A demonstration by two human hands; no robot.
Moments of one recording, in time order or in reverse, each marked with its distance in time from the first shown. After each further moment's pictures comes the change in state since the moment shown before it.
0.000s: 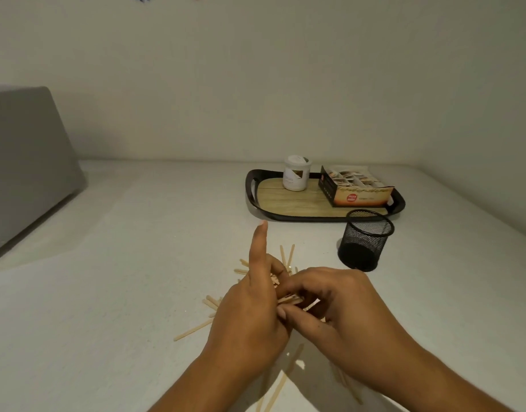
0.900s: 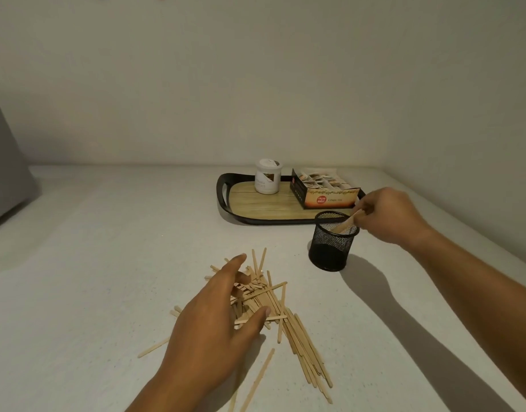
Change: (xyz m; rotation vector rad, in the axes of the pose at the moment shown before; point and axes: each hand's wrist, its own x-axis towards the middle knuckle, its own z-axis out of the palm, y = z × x) left_hand -0.003 -0.020 0.005 -0.005 0.021 -0.043; right_hand 0.072 0.132 -0.135 -0.542 0.240 0.513
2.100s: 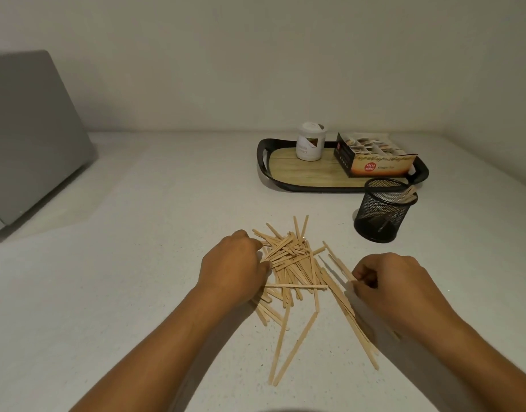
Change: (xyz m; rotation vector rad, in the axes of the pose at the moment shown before) left_hand 0.039 -0.049 -0.002 0.526 -0.155 -0.172; right_hand -0.138 -0.037 0.085 0.000 -0.254 -0.024
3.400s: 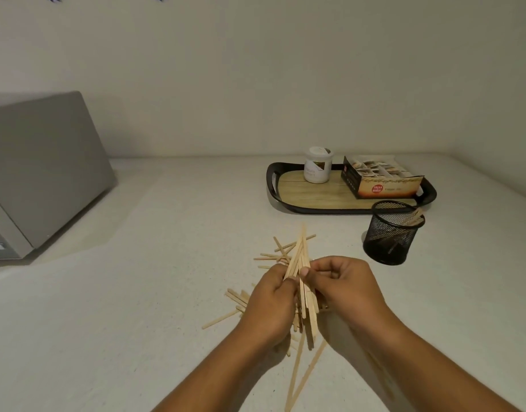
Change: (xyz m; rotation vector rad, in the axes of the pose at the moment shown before) left_hand -0.032 0.044 -0.005 -1.095 -0.114 -0.179; right_hand 0.014 -0.076 0.017 1.097 -0.076 0.115
